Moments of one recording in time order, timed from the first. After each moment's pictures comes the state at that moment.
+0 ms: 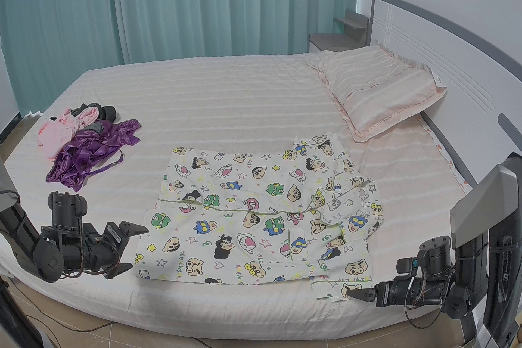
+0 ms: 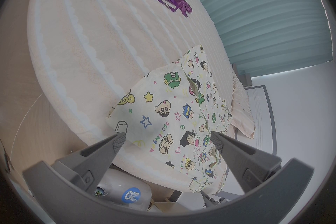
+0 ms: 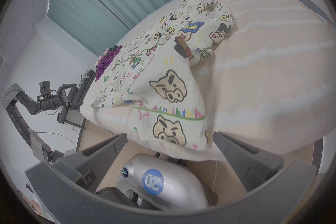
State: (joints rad) left arm 0.02 1.87 -0.33 -0.77 -0.34 -1.00; right arm 0.32 2.36 -0.04 -1.55 0.33 0.40
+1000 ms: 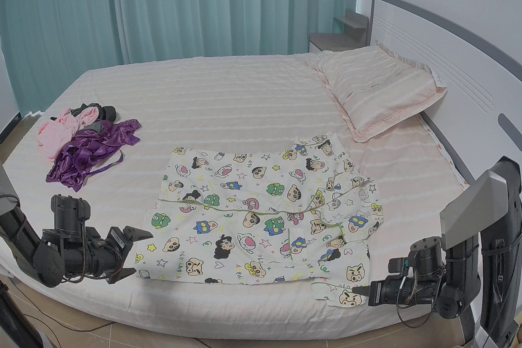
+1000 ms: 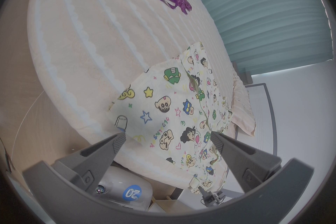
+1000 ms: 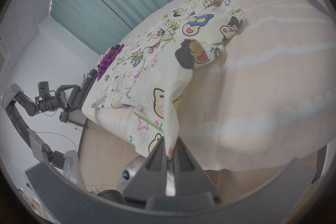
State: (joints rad) left arm -0.01 1.85 -0.31 -0.76 -0.32 -1.00; right arm 0.35 2.41 -0.11 -1.55 0.34 0.42
